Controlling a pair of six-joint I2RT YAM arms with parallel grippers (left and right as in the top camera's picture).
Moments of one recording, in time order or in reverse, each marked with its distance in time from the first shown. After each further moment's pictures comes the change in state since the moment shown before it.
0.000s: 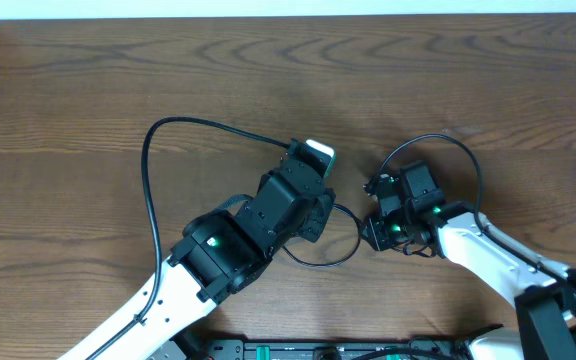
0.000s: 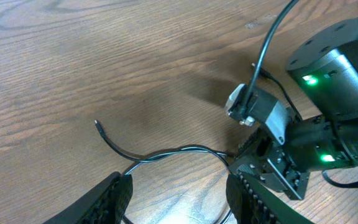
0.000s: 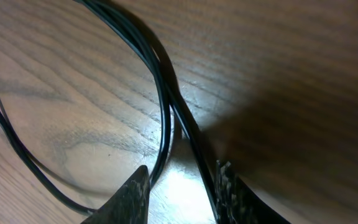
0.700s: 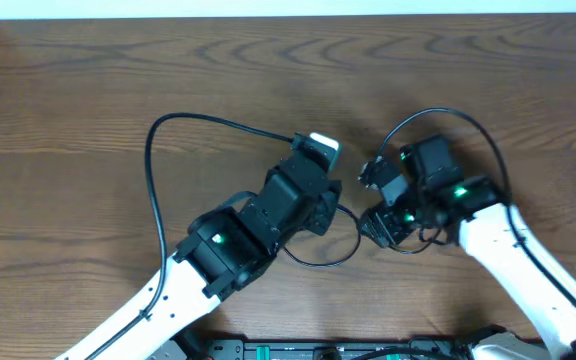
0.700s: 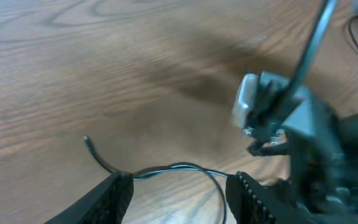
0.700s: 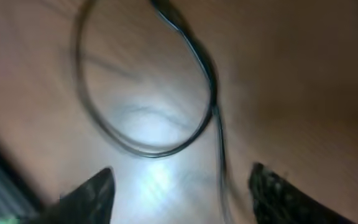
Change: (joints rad) left arm -0.004 0.018 0.000 0.076 -0.001 -0.022; right arm -0.009 -0.151 0.247 -0.397 -0.014 -0.328
